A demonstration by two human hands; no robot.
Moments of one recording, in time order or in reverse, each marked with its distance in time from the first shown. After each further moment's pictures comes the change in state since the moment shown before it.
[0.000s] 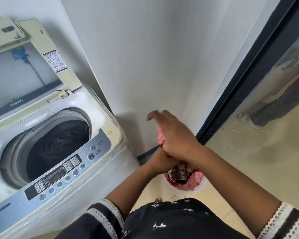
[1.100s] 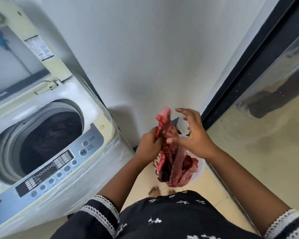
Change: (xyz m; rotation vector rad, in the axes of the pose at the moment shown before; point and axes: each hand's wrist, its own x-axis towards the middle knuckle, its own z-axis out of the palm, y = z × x) left_hand 0.036 -0.018 -0.011 0.036 0.339 0.046; right_hand -0.032 0.095 0.019 0.530 0.078 0.290
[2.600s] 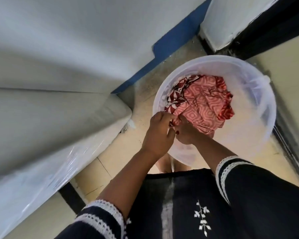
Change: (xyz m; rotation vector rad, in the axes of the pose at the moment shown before) left_hand 0.161 -0.412 0.254 0.347 -0.319 -0.224; right_hand 0.079 0.626 0.320 -0.442 -0.908 0.642
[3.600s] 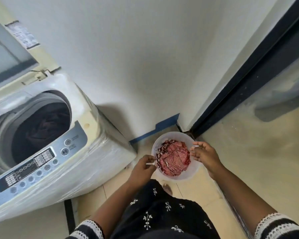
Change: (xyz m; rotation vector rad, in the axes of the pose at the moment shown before) left_hand -0.313 0.230 -0.202 -0.595 0.136 -0.204; right_hand -0.552 -0.109 -0.166 1.135 0.650 -0.141
